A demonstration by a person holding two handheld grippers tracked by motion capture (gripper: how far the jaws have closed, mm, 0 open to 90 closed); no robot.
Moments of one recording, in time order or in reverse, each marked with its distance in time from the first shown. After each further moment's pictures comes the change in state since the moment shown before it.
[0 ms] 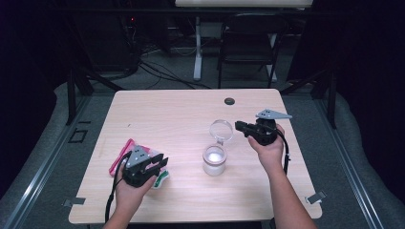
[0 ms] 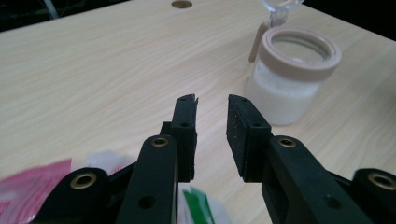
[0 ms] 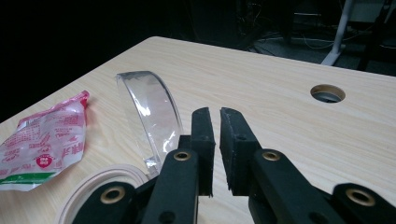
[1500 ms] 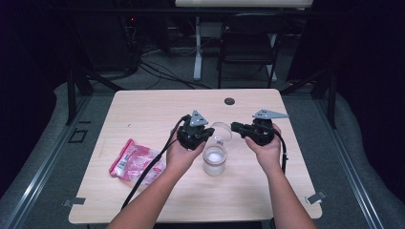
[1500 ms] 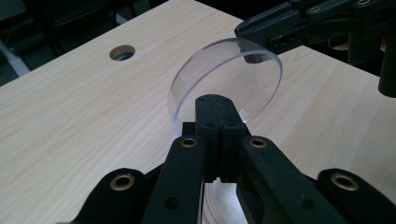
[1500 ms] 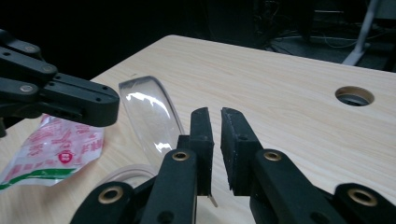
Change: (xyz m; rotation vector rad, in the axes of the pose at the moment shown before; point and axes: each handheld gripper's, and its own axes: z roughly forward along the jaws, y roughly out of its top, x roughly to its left) left arm -0.050 0.109 0.100 0.069 -0.107 0.118; right arm 0.006 0.001 0.006 0.006 0.066 0.000
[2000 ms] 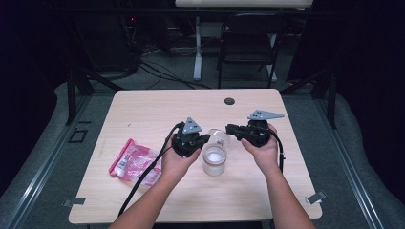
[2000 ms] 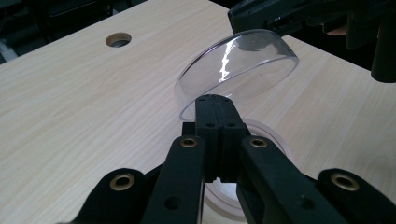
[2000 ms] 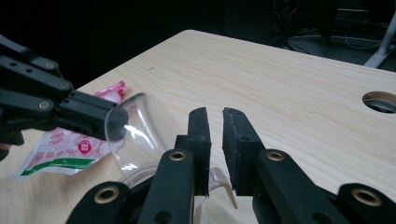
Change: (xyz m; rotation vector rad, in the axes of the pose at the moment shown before) left arm -0.003 -0.024 -0.010 -0.006 -0.021 -0.032; right arm 0.012 0.003 0.004 0.028 0.060 -0.040
